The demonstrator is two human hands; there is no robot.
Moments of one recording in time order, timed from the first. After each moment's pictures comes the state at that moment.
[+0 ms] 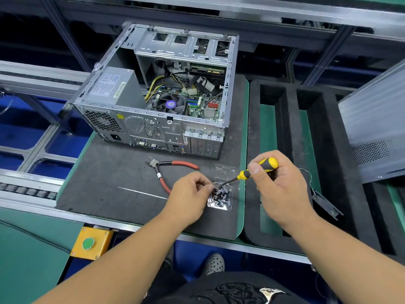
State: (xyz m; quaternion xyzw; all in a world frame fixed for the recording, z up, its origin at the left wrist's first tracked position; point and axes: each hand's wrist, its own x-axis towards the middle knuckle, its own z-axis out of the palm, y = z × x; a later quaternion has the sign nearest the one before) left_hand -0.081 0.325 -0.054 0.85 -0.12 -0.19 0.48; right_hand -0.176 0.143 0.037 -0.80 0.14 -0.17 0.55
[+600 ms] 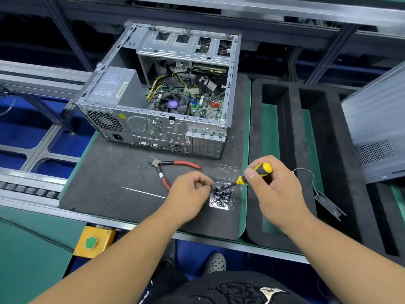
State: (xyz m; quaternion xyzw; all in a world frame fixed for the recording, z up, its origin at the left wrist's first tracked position) left_hand -0.077 0.331 -0.038 0.80 -0.07 -0.27 0.53; right_hand -0.178 0.145 0.025 -0.82 0.14 -0.15 0.53
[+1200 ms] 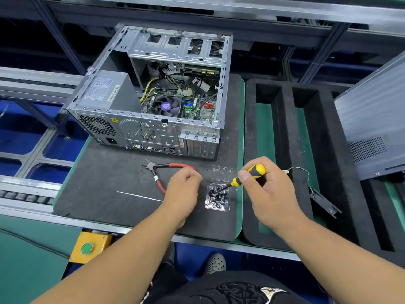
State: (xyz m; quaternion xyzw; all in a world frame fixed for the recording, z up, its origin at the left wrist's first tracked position) left_hand -0.073 0.318 -0.040 0.75 0.04 -0.26 0.61; right_hand -0.178 0.147 0.024 -0.82 0.15 -0.15 0.53
